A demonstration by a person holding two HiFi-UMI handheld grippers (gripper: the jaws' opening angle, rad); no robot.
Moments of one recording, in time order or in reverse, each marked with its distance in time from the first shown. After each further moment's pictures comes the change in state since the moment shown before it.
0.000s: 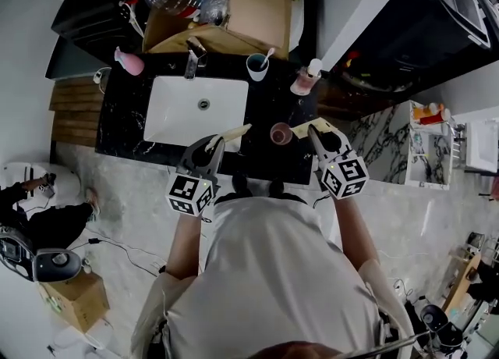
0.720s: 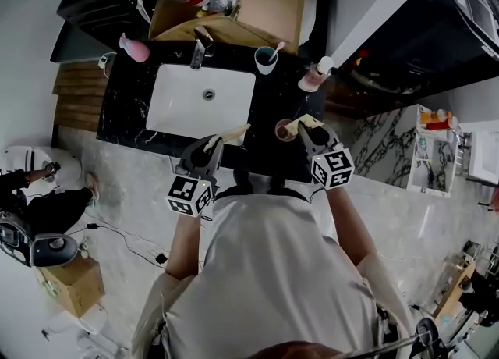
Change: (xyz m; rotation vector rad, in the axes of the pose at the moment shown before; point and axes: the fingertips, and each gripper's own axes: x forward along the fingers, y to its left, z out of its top) left arm -0.013 0.007 -0.016 -0.035 0.031 0.059; right arm 0.050 0.011 -0.052 -0.023 0.078 0.080
